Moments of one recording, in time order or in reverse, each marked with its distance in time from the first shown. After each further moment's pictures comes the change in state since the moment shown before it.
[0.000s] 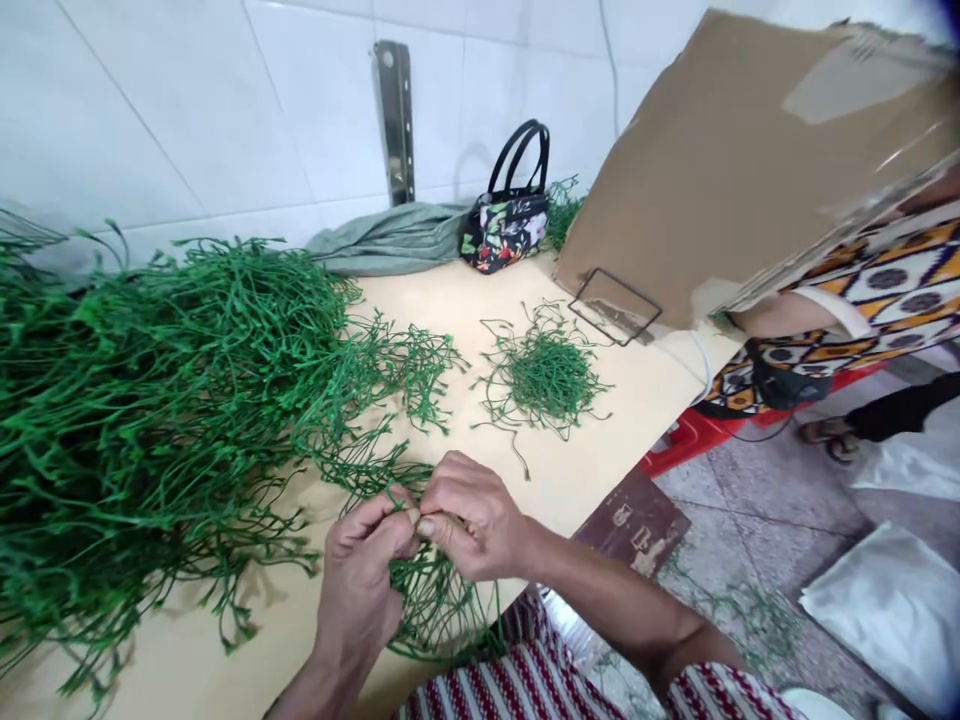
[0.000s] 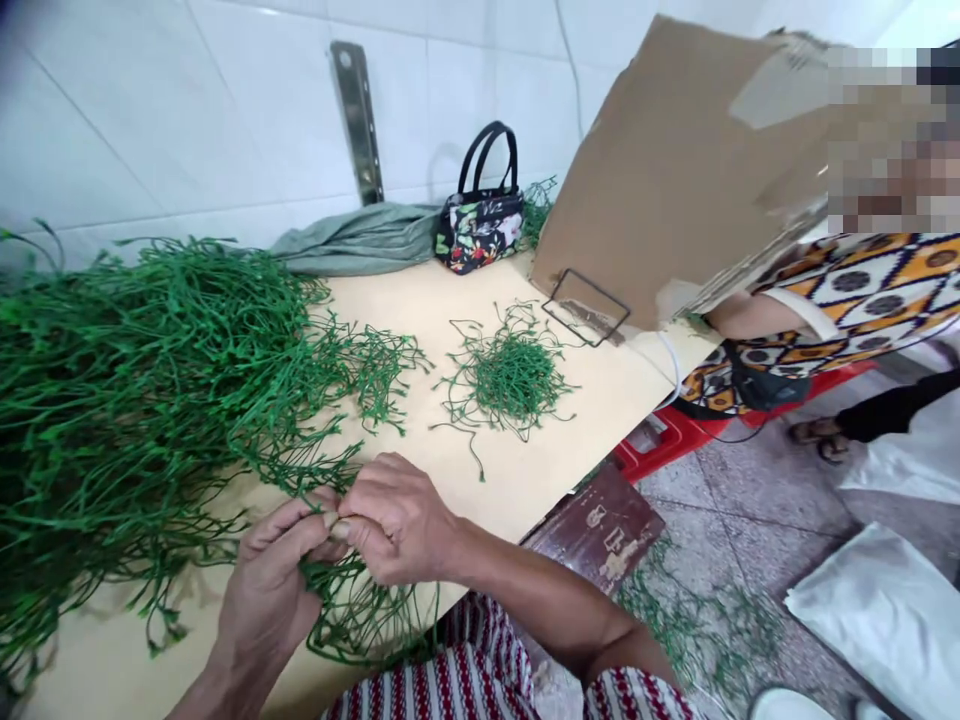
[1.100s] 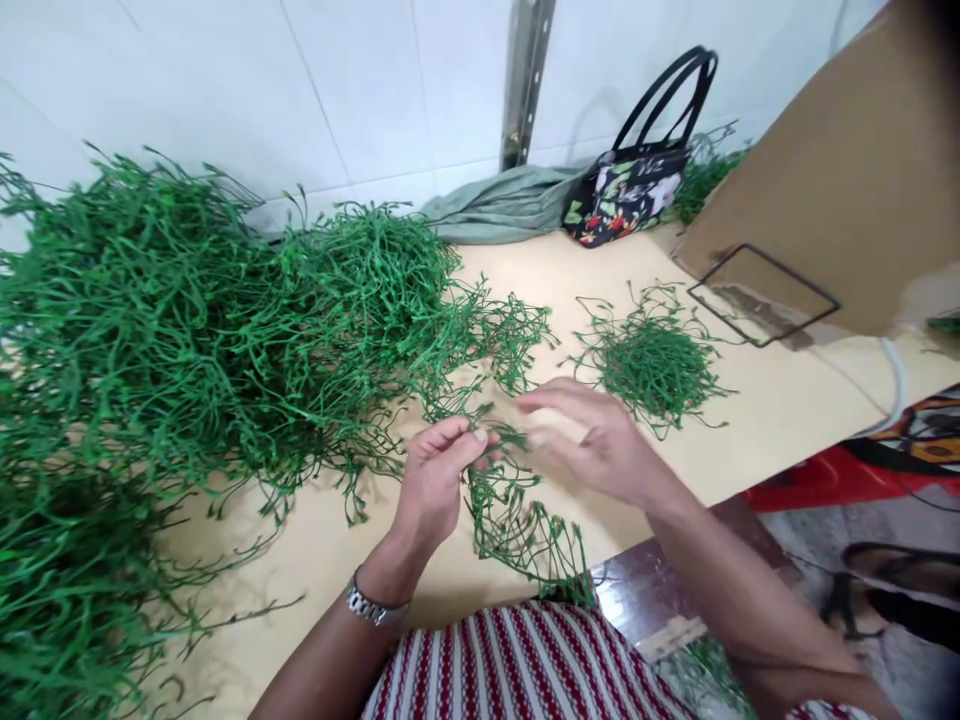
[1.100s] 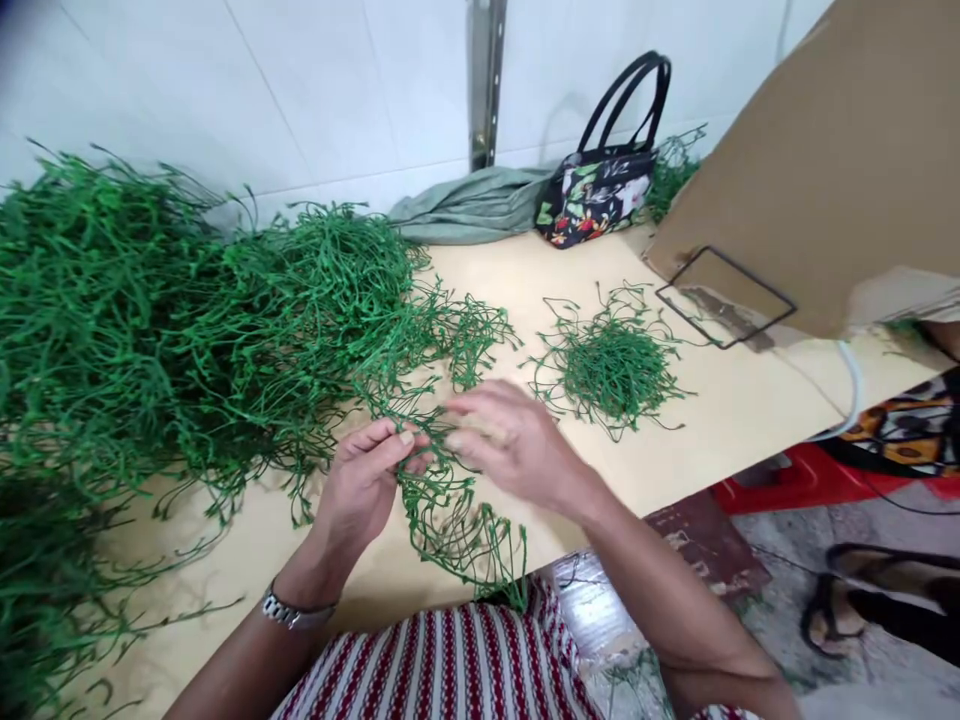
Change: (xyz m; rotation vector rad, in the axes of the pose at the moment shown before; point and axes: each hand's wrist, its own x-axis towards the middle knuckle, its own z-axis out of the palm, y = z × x) left_hand 0.011 0.005 -0.016 -0.163 -0.006 0.021; right_hand 0.021 0.013 -0.045 0.011 -0.195 0.156
